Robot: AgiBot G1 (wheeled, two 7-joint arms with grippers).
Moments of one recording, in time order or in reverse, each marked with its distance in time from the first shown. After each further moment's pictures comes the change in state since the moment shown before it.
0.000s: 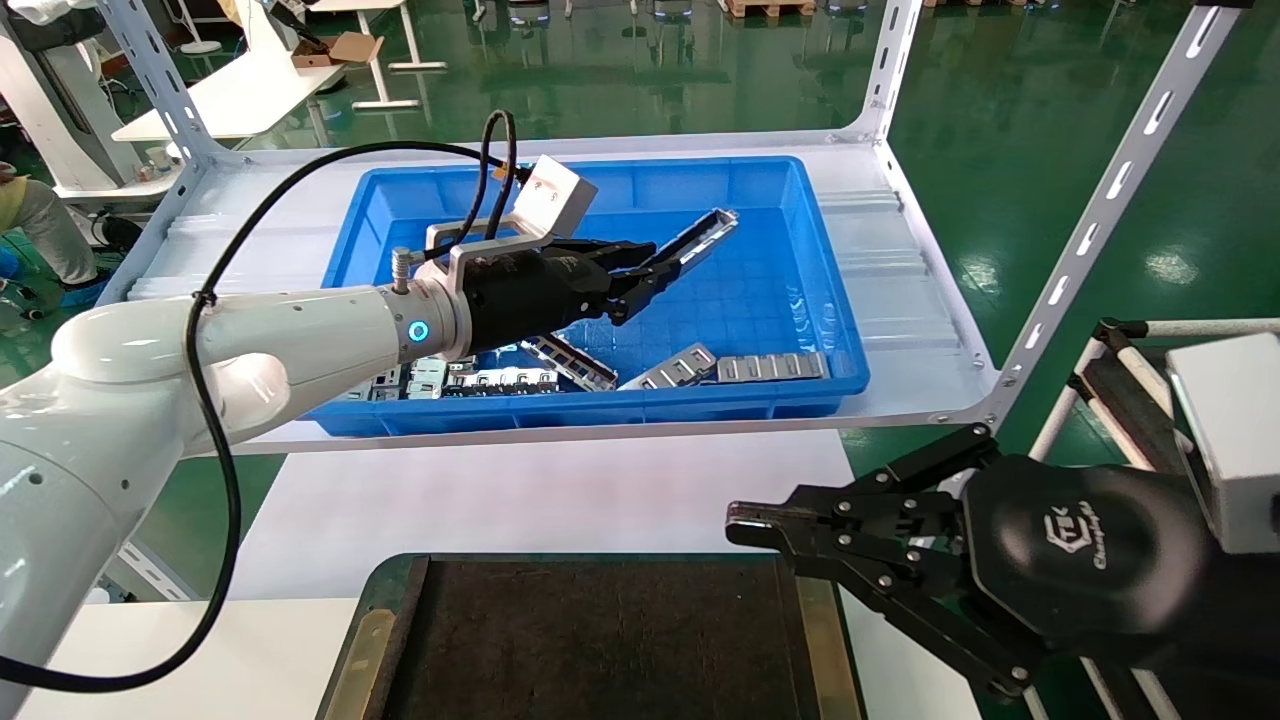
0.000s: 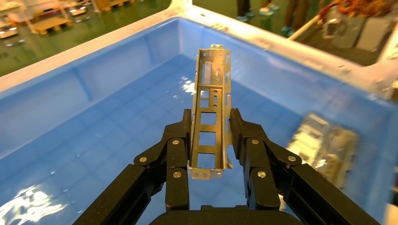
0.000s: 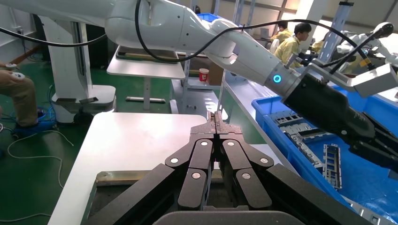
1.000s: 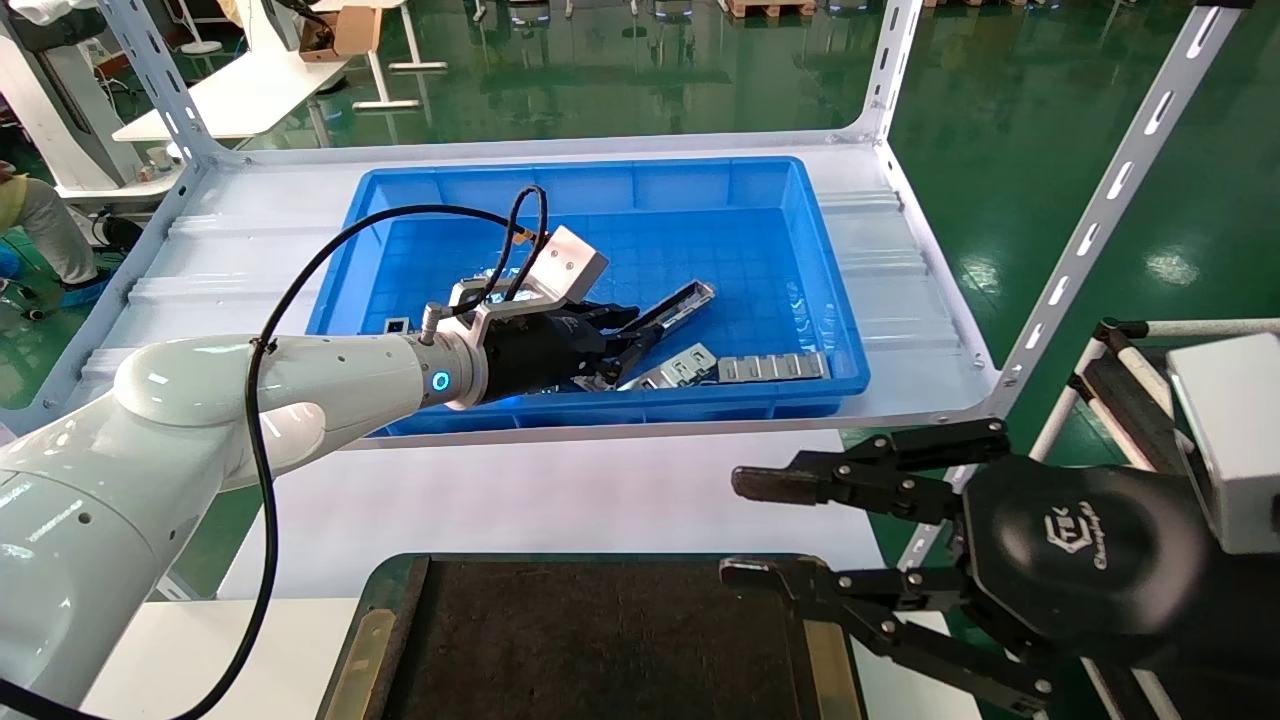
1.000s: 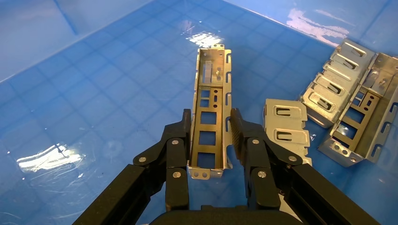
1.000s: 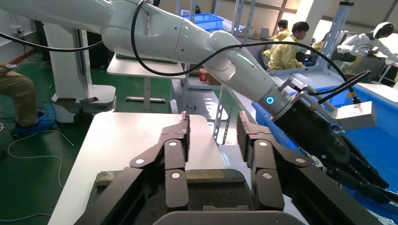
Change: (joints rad) left arm 0.053 0.026 0.013 -0.038 0.189 -0.147 -0.099; right arm 0.000 0.000 0.000 0.000 0.000 0.000 0.000
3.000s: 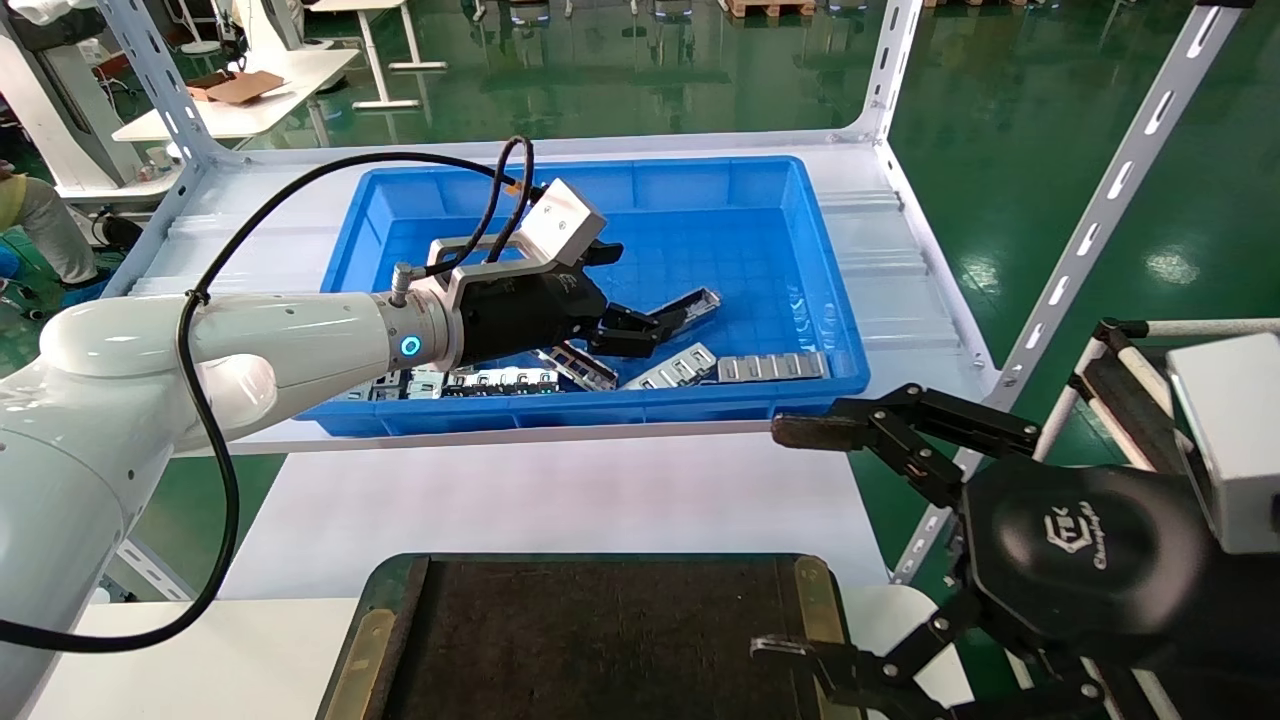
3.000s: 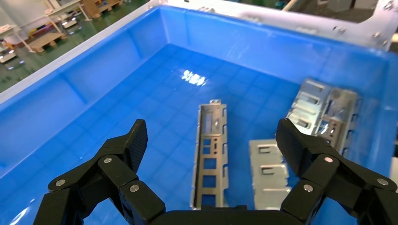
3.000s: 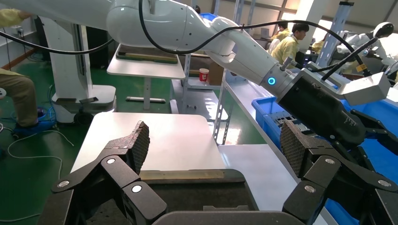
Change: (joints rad) left arm -0.056 0.000 -0.365 0.095 0.207 0.211 0.237; right arm 0.000 0.000 0.000 0.000 0.000 0.000 0.000
